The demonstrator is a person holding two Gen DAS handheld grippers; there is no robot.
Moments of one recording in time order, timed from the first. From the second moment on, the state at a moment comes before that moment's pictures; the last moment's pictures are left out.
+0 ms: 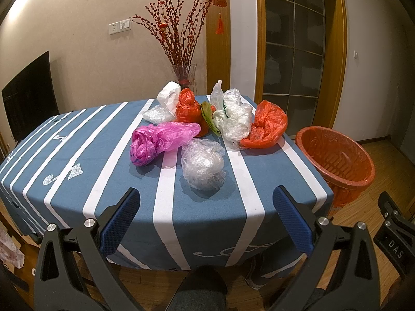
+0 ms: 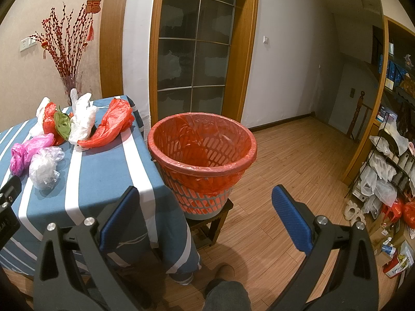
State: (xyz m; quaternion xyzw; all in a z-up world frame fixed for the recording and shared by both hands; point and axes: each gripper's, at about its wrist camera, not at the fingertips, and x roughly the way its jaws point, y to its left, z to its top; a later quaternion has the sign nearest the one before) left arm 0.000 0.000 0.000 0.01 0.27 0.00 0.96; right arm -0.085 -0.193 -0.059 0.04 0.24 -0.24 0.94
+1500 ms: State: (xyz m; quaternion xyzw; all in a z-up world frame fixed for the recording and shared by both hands) left arm 0.000 0.000 -0.003 0.01 0.28 0.00 0.96; right arm -0.078 -0.193 -0.062 0.04 0.25 -0.24 0.94
